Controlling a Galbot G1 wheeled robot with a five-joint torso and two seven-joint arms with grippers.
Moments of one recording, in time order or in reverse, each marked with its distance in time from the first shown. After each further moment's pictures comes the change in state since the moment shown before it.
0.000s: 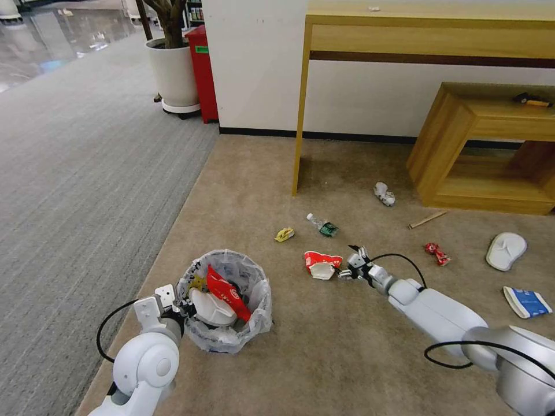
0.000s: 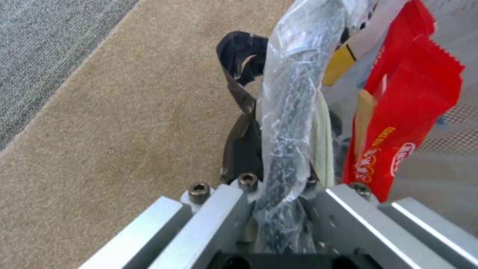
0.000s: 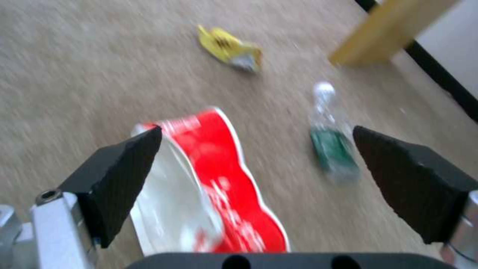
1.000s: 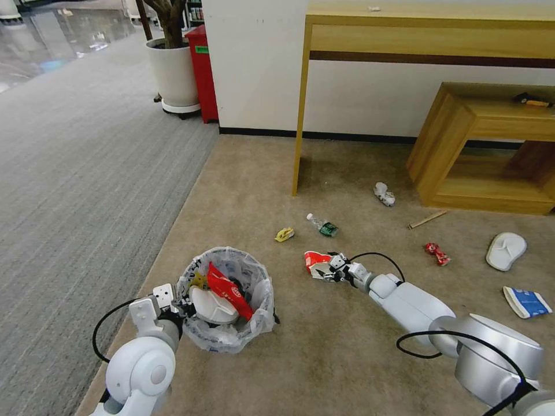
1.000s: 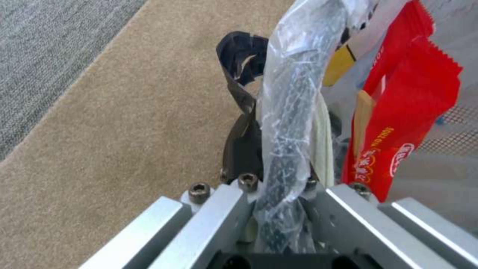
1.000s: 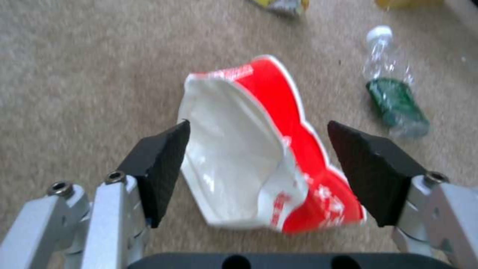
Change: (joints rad) left arm 0.048 0.016 -0.013 -0.076 0.004 -0.009 0.022; right arm -0.021 0.083 0.026 -0.102 0.003 -0.106 -0.046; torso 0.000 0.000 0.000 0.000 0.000
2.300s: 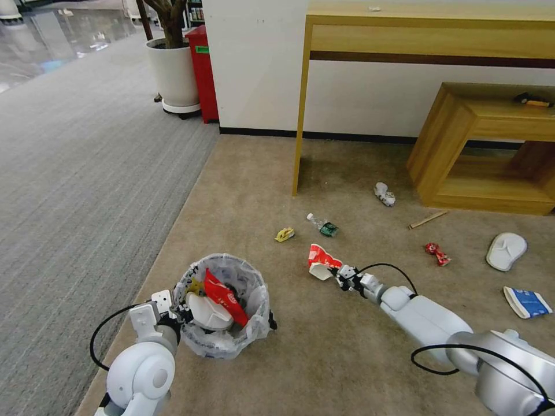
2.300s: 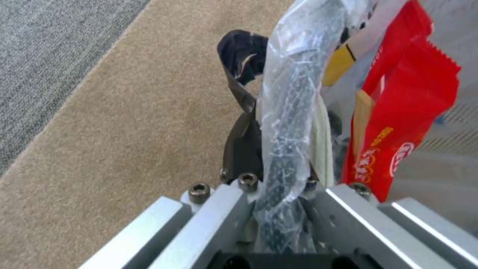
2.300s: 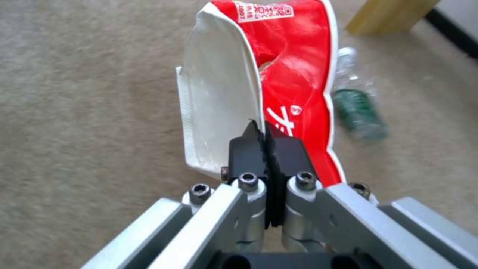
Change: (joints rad) left arm -0.013 0.008 0.003 0.090 0.036 -0.012 0.016; right arm -0.057 -0.142 0.059 0.142 0.015 0.114 -0.013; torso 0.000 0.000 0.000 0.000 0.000
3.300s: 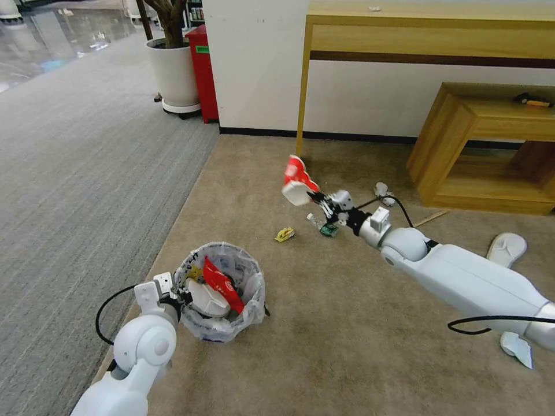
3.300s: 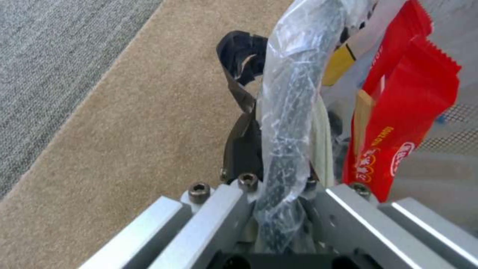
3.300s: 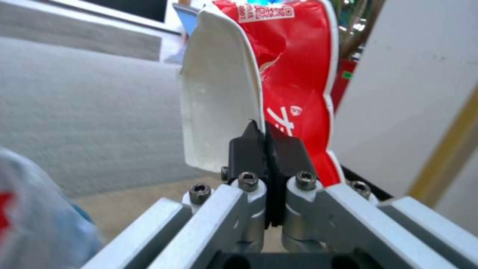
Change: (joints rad) left arm -0.169 0.057 0.050 0.077 -0.104 0.025 -0.071; right arm 0.195 -0.326 -0.055 0.975 0.345 -0.180 0.179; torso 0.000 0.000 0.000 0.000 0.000
